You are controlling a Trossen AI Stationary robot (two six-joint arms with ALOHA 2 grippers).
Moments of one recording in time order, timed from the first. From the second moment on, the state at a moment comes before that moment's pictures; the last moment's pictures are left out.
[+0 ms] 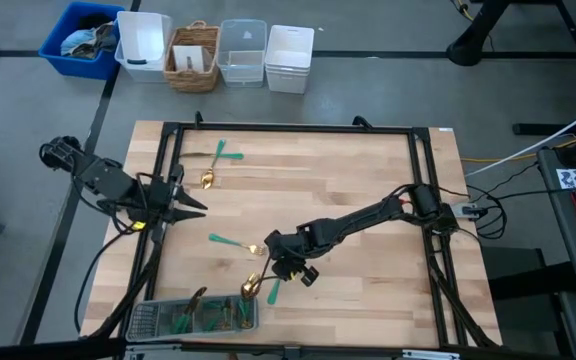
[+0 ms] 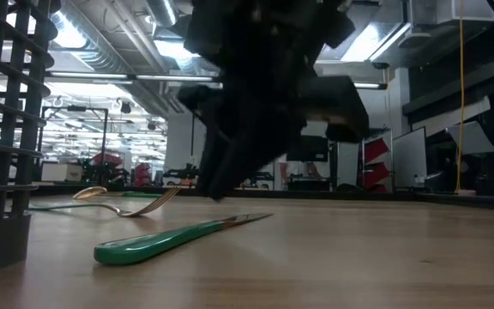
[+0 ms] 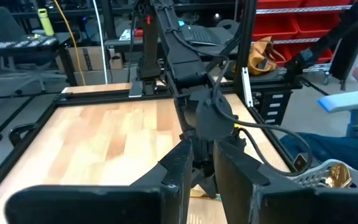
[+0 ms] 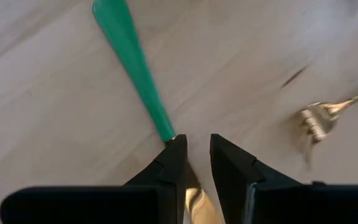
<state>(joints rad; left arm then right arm) -0.54 0.58 0.84 -0.50 -0.44 -0.08 0.25 2.15 1.56 -0.45 -0.14 -0.58</state>
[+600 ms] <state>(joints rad) -0.53 0.60 0.84 -0.52 -0.44 -0.08 0.25 2.19 1.58 -0.47 -0.09 -0.58</state>
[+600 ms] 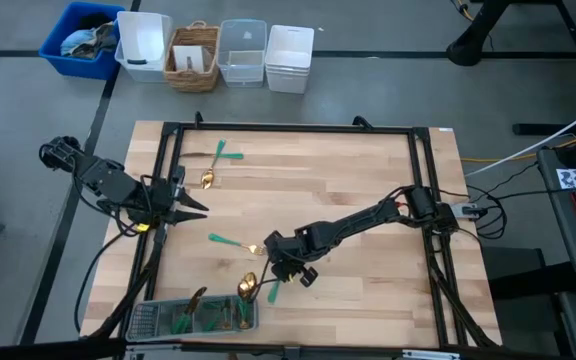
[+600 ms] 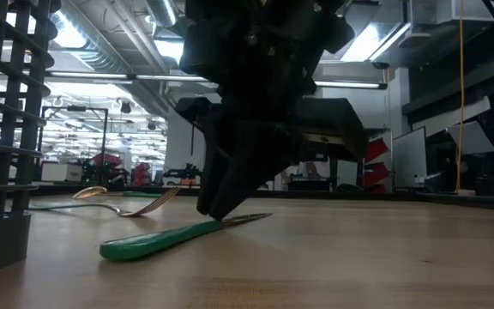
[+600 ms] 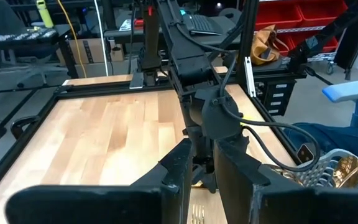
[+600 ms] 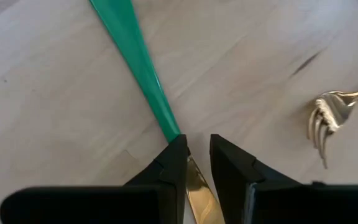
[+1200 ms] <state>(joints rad) -0.53 0.60 0.84 -0.55 -0.44 -0.08 0.25 2.19 1.64 -0.56 -0.12 -0.59</state>
